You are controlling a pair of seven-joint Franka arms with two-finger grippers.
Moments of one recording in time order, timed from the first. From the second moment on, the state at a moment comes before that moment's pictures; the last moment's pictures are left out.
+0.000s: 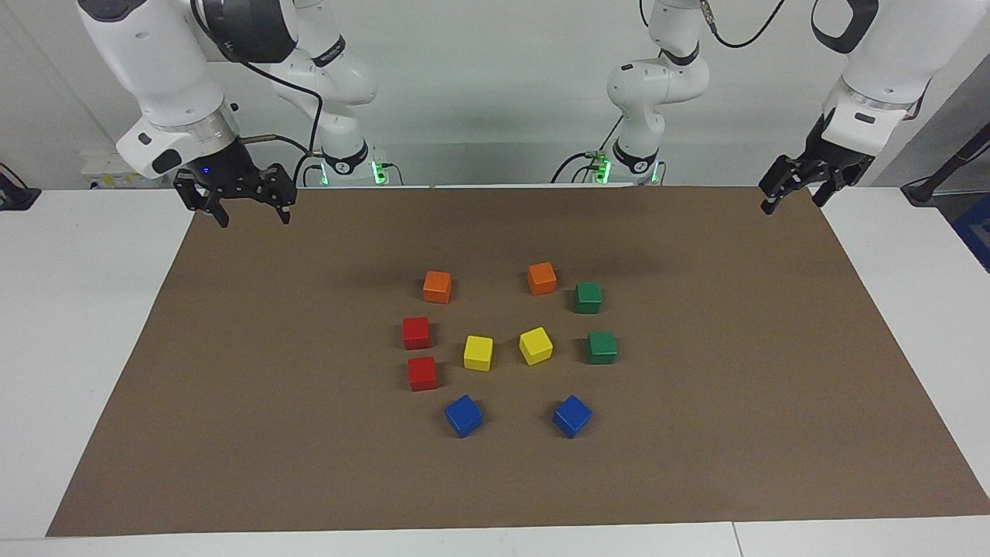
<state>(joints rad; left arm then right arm) 0.10 -0.07 -0.09 -1.65 -0.01 1.62 -0.07 -0.12 -0.01 0.14 -1.63 0.00 1.59 -0.02</state>
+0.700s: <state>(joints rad) 0.10 -0.07 -0.09 -1.65 -0.01 1.62 -0.07 -0.09 -0.01 0.15 -1.67 0.01 1.68 0.02</state>
